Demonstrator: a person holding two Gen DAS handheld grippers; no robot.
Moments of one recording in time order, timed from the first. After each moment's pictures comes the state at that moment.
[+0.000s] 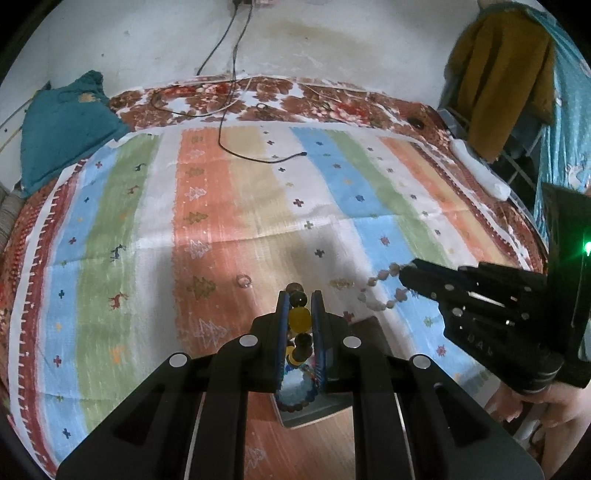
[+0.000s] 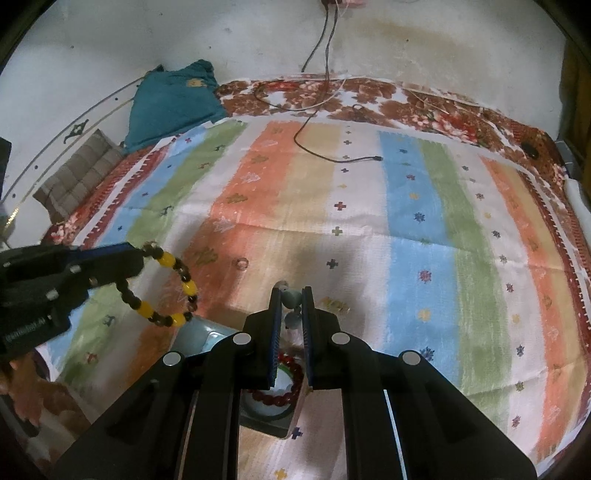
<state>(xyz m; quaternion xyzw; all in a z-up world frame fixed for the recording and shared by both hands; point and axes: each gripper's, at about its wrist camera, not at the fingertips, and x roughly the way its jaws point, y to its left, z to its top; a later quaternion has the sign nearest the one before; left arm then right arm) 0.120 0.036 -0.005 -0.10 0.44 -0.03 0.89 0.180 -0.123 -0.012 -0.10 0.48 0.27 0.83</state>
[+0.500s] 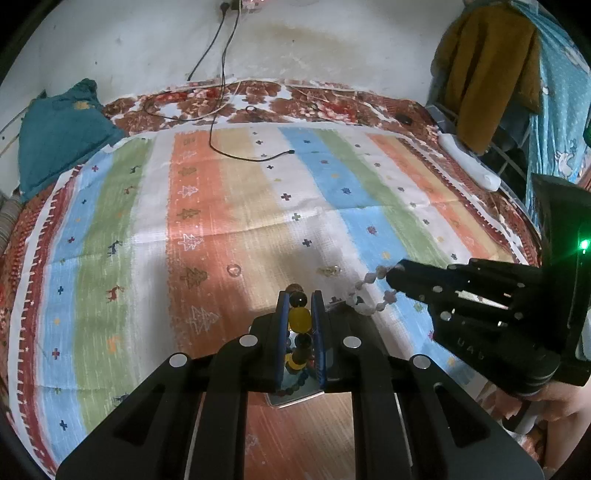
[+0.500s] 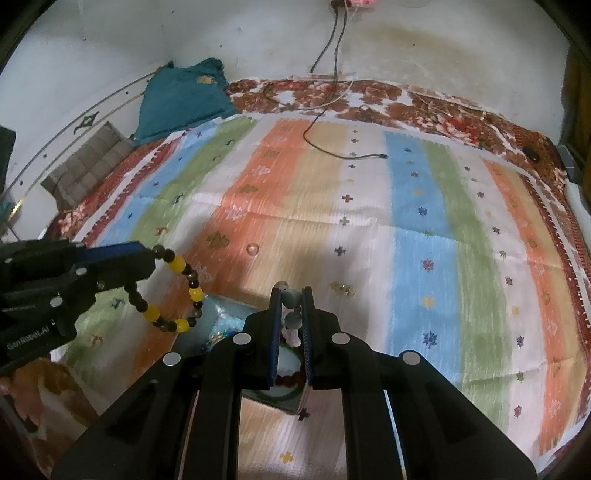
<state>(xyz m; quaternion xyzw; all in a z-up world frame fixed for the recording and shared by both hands) 0.095 0.024 -0.004 -0.09 0.43 -0.04 0.90 0.152 -0.127 -0.012 -0.11 0.47 0.29 0.83</state>
